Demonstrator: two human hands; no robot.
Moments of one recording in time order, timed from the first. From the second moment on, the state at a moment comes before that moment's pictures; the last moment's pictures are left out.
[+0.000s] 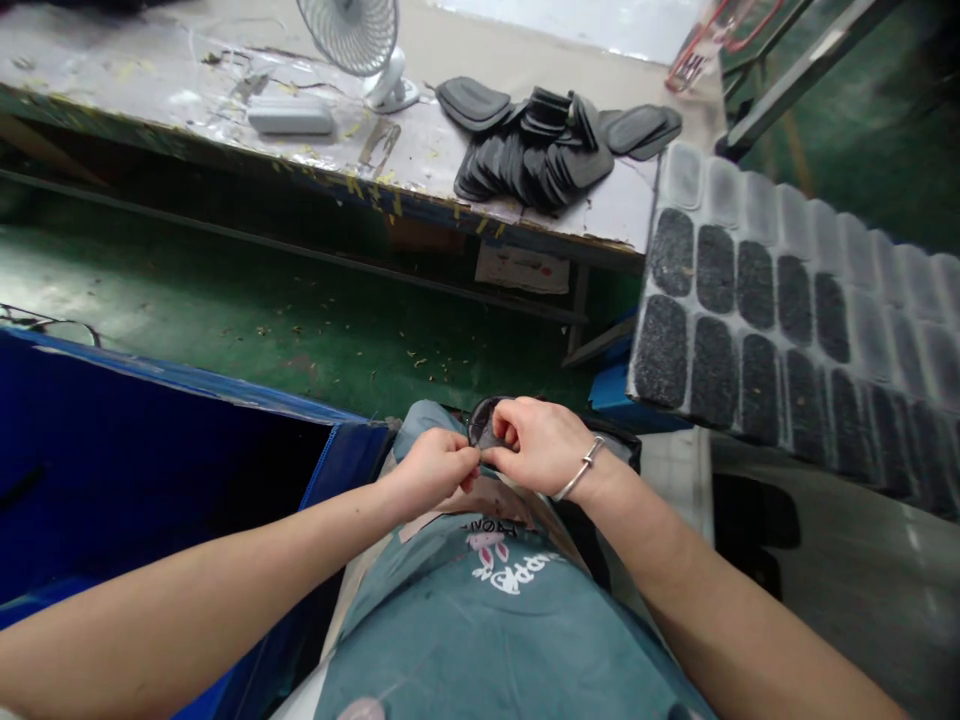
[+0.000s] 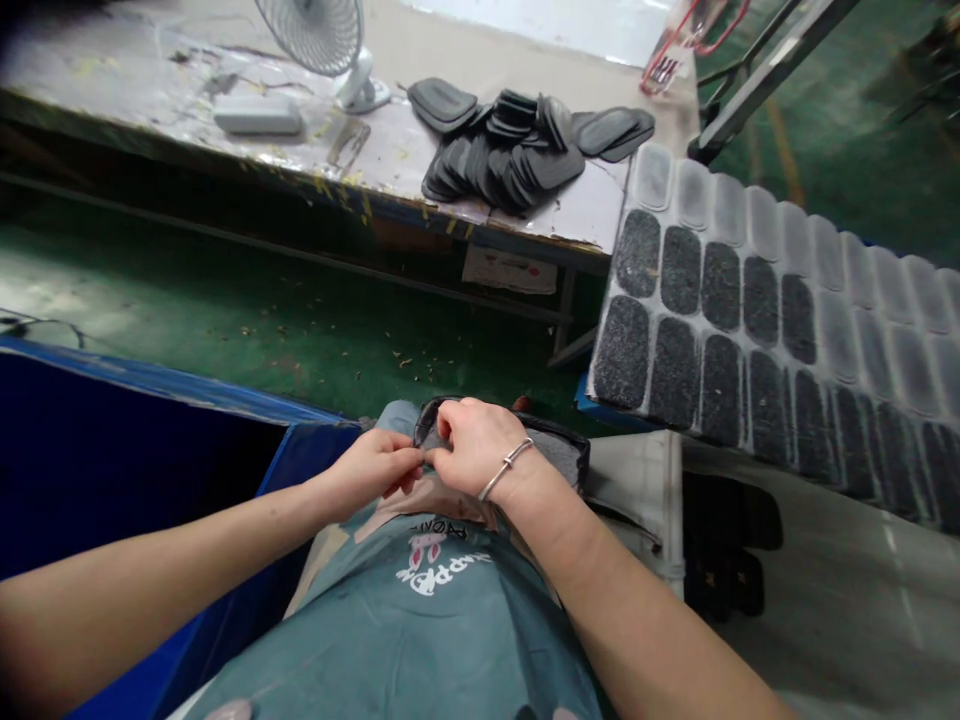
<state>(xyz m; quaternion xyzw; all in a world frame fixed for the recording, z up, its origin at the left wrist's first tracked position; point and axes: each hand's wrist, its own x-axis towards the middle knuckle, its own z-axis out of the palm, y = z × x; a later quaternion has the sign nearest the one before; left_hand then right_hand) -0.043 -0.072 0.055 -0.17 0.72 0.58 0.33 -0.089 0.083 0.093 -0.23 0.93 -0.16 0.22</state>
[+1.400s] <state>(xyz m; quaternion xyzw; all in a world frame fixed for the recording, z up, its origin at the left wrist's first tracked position) -0.033 -0.086 0.060 -0.17 0.71 0.61 0.31 -0.117 0.066 0.108 -0.25 0.92 -0.08 0.30</state>
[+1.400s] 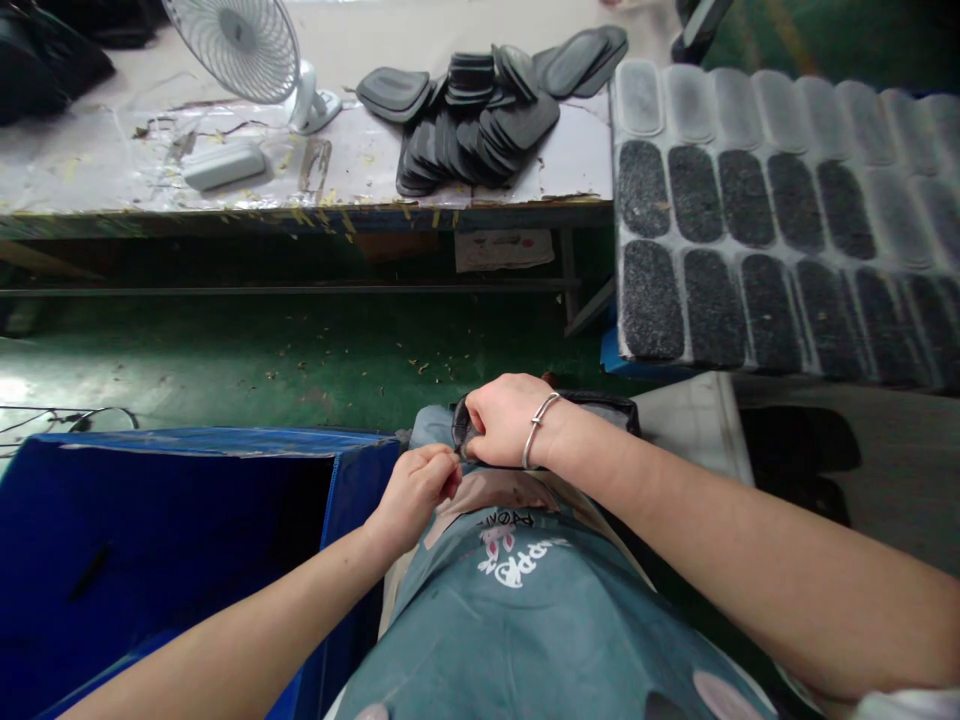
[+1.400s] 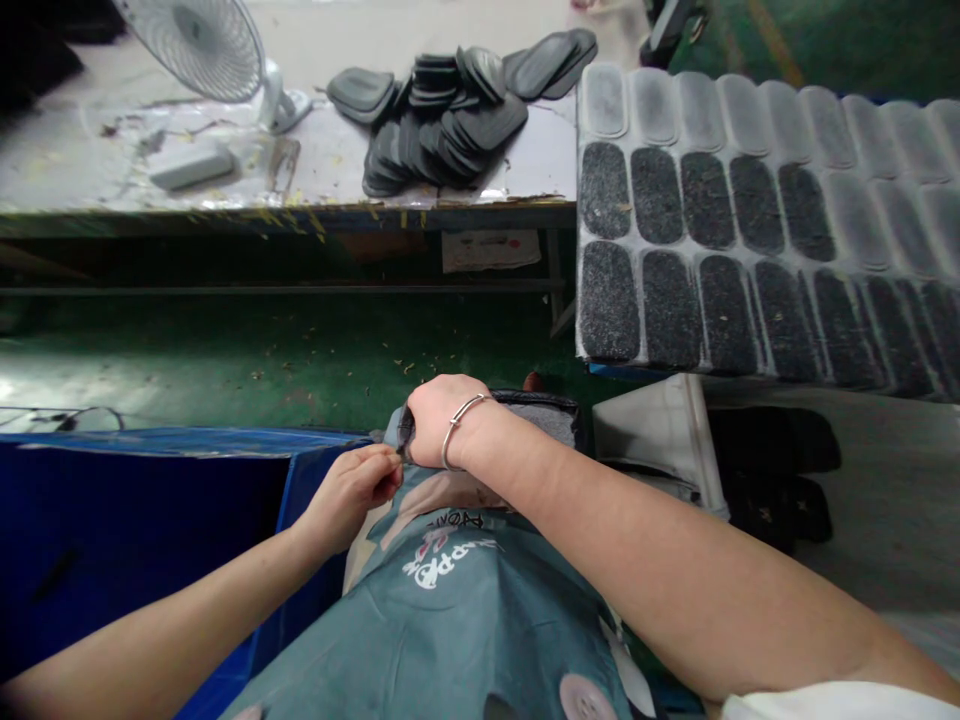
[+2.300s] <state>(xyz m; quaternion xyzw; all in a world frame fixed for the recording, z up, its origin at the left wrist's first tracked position) -0.035 -0.073 0.063 -0.24 0.71 0.60 0.28 -0.114 0.061 0.113 -0.22 0.92 -0.08 0.30</state>
